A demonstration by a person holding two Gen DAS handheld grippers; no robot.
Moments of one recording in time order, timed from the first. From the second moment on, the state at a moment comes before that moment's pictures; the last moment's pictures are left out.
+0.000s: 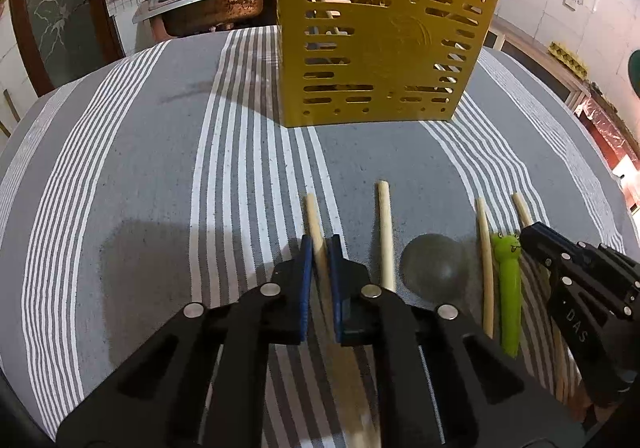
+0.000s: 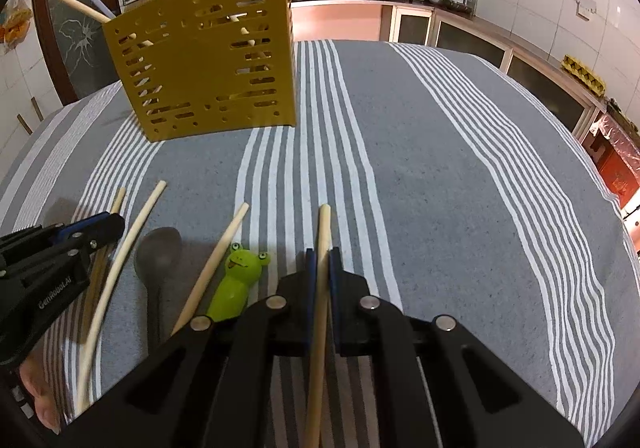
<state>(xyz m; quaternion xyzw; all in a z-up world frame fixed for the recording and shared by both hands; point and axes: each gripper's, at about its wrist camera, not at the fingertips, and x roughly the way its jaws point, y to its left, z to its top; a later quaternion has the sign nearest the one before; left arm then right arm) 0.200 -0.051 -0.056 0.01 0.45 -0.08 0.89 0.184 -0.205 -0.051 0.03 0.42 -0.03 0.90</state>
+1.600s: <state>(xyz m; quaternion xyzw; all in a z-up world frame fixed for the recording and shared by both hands) 0.162 -0.013 0.023 -0.03 0.27 -0.09 0.96 0.136 -0.232 0.013 0.12 0.22 0.00 0.97</state>
